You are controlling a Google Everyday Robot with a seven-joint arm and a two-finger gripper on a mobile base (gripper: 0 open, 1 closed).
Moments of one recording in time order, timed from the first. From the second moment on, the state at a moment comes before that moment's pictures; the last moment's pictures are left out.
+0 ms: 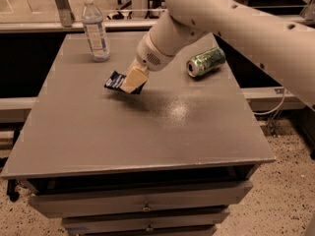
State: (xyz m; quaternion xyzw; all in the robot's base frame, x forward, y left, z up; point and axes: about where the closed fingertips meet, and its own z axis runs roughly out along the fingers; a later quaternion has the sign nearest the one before) arm 0.603 0.053 0.867 -0.59 0.74 0.17 0.27
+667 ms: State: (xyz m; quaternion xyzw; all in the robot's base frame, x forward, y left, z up) arm 0.654 0.071 0.884 -0.60 0.73 0.16 0.30
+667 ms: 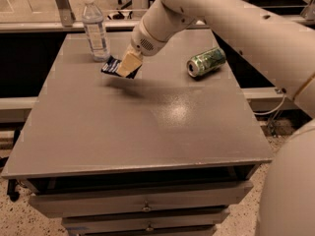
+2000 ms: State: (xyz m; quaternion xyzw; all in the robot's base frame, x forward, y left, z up) arm 0.745 0.097 0.867 -0.58 0.73 0.15 0.31
